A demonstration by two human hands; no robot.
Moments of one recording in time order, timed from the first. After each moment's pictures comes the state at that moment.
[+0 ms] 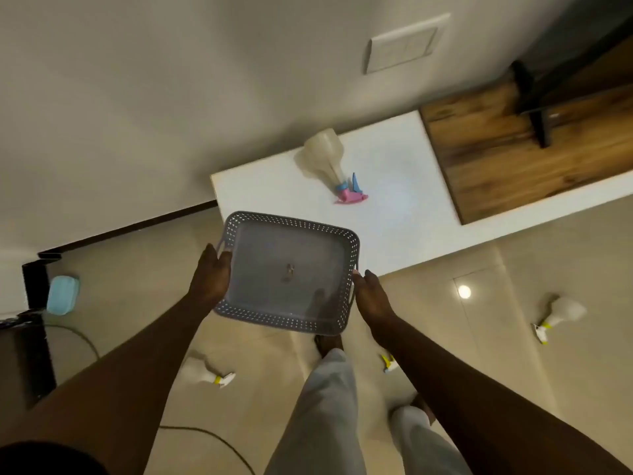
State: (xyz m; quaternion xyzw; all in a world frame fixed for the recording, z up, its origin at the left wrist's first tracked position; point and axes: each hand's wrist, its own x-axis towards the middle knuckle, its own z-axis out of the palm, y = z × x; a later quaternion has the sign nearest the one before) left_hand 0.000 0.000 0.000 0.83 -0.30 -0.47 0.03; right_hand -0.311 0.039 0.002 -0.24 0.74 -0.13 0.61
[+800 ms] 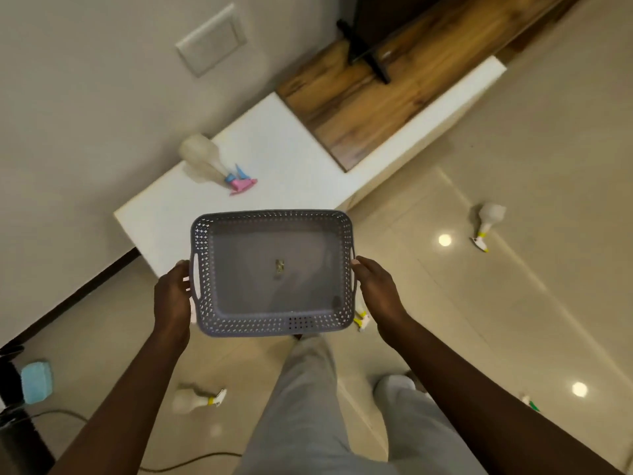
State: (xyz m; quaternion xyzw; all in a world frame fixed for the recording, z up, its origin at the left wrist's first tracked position) left_hand -0.181 0.082 0.100 0.76 -0.34 -0.49 0.24; right_hand -0.504 0.192 0.089 -0.13 0.75 -0.33 0.56
